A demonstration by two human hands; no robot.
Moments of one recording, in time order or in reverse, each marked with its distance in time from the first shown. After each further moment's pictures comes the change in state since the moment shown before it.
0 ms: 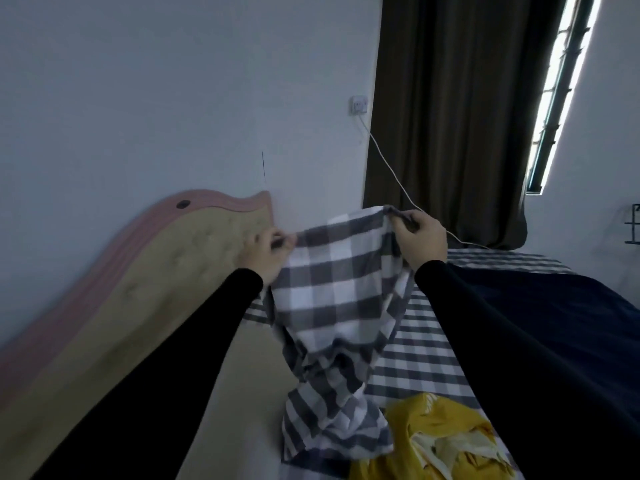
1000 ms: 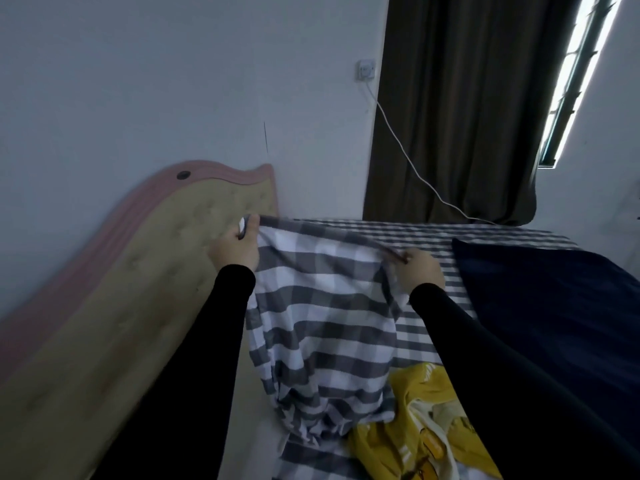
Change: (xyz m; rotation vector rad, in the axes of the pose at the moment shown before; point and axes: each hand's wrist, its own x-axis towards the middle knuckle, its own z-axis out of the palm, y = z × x) left_hand -0.044 -0.013 -0.007 -0.123 0.442 -0.214; right_hand -0.059 0.068 0.017 -0.450 -0.265 0.325
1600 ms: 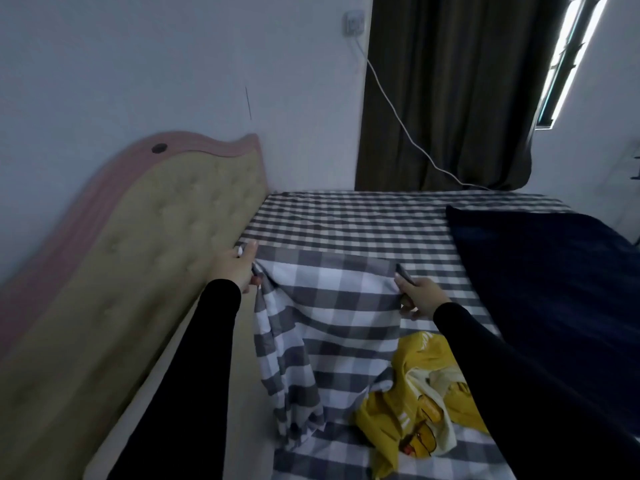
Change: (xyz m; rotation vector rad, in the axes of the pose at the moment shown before) left_hand -0.004 -0.069 0.024 -0.040 -0.293 -0.255; right_hand -0.018 0.087 0.033 0.345 -0.472 0.234
